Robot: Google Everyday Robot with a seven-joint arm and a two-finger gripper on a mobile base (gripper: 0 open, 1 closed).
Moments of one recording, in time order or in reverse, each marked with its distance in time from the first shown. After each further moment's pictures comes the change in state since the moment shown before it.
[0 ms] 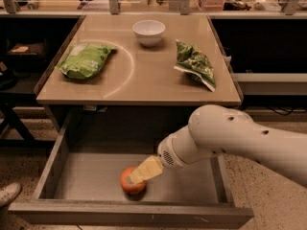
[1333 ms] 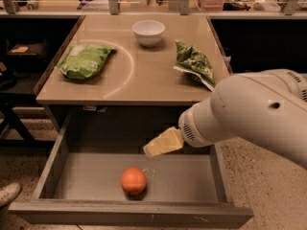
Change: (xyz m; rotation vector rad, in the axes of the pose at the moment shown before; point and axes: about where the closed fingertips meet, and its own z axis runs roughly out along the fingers) arm -0.032 -0.026 -0.123 0.315 -0.055 0.063
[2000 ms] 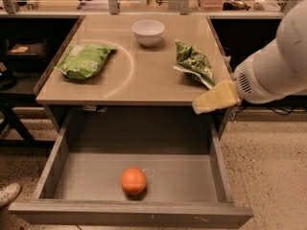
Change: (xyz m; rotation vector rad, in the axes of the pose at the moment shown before) arm -0.023 -0.110 -0.116 0.296 -0.010 0.133
